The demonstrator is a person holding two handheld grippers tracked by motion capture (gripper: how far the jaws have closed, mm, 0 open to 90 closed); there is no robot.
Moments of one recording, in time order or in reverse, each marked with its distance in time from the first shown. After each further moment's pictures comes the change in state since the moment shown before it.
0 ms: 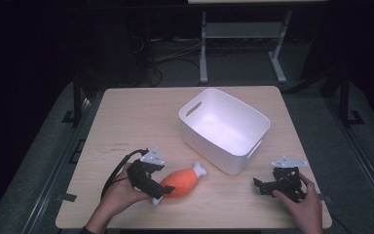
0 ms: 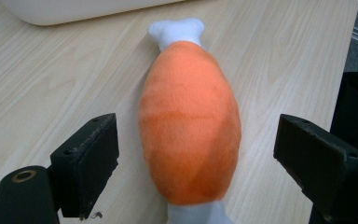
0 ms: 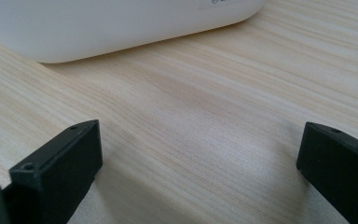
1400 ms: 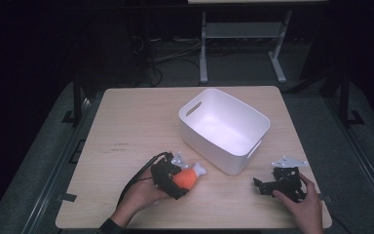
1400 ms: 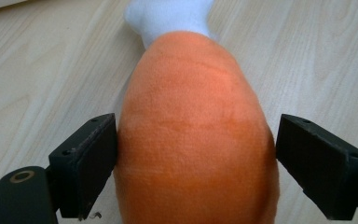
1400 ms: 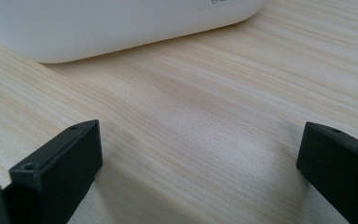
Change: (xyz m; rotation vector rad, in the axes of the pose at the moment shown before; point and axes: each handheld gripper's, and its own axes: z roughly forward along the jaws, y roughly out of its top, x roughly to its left) left arm -0.005 0.019 0.063 0.169 0.035 0.063; right arm 0.000 0.000 0.000 0.000 0.000 0.000
